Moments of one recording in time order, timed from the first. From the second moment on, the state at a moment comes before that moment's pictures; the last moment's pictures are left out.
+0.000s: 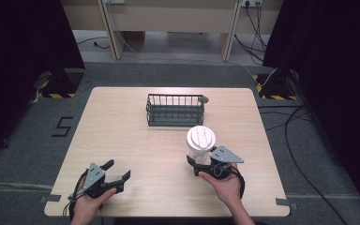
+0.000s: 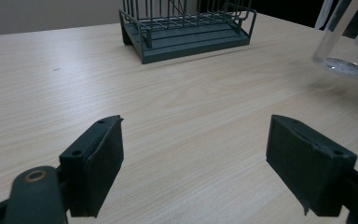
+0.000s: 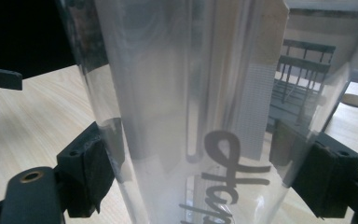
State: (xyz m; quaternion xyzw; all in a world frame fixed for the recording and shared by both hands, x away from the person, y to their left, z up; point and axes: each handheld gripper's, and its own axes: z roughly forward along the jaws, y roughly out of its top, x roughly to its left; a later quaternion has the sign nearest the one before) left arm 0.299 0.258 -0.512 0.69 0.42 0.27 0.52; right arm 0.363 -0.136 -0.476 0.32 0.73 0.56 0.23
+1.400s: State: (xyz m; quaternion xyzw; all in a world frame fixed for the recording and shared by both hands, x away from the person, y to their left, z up) left arm 0.298 0.259 -0.511 0.69 0.42 0.26 0.53; right arm 0.429 -0.105 -0.435 0.33 0.72 0.55 0.26
